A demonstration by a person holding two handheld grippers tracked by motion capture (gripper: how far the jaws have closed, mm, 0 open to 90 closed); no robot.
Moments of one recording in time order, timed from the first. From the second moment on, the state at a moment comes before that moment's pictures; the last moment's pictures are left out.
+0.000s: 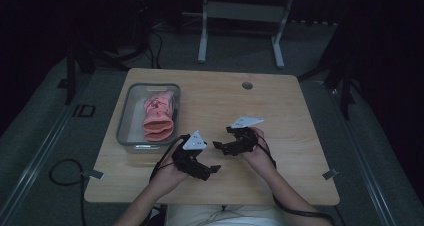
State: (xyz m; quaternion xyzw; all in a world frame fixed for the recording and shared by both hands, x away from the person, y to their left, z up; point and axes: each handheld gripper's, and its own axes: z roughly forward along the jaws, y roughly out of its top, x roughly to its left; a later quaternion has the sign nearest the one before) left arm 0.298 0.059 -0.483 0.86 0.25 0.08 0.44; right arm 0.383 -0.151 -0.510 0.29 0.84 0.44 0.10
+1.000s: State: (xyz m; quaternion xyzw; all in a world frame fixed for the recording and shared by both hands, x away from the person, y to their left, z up) left arm 0.291 0.036 -0.545 0.88 0.22 0.06 0.42; right arm 0.353 -0.190 -0.551 0.29 0.85 0.43 0.10
